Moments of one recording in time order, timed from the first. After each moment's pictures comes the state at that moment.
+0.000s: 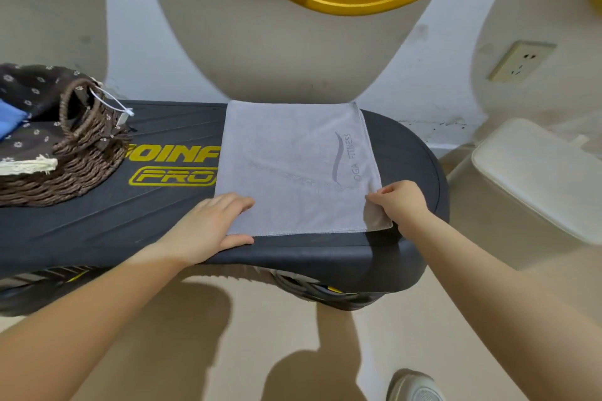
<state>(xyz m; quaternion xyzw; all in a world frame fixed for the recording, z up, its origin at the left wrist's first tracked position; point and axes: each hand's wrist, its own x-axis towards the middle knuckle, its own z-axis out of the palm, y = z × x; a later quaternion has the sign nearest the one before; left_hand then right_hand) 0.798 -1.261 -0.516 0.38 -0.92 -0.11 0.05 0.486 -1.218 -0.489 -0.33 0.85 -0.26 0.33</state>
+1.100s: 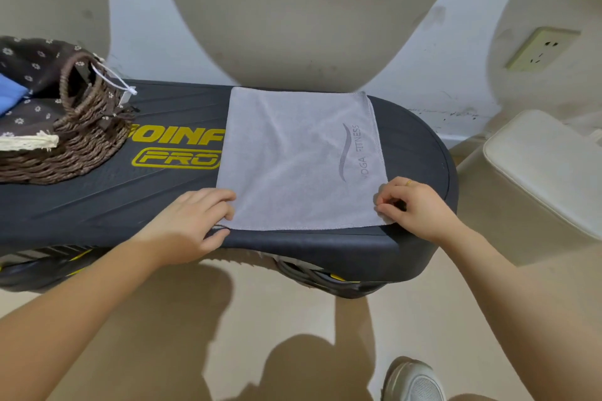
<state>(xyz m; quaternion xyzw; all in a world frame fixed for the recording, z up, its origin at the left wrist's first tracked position) 0.837 -1.250 -0.541 0.33 -0.94 -0.02 0.11 0.459 -1.186 -0.492 -0.72 0.66 -0.12 0.18</state>
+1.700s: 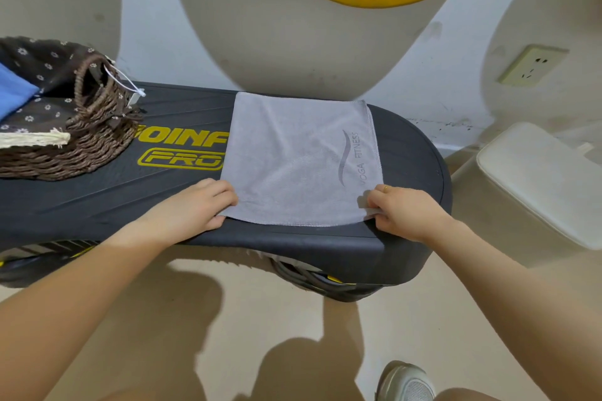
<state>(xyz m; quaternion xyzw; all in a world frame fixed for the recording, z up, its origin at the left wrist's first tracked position) 0.831 -1.271 -0.525 0.31 -0.95 -0.05 0.09 0.482 -1.194 -0.472 -0.75 0.64 0.15 0.07</state>
